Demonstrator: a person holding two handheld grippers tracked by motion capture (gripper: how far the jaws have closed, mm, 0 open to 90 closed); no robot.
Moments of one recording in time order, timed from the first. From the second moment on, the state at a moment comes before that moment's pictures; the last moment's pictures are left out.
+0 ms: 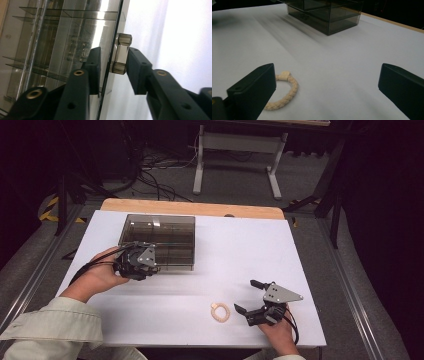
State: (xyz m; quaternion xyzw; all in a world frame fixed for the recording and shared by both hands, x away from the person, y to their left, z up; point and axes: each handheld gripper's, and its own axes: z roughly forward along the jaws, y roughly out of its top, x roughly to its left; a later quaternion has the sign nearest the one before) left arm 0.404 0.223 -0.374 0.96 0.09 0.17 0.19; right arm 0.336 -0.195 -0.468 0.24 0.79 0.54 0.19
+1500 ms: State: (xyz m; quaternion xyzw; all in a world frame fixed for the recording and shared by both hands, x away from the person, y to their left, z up) left arm 0.329 0.288 -0.367 0.81 0.26 0.21 0.48; right arm 0.334 -0.187 -0.460 0.24 0.81 0.51 0.18
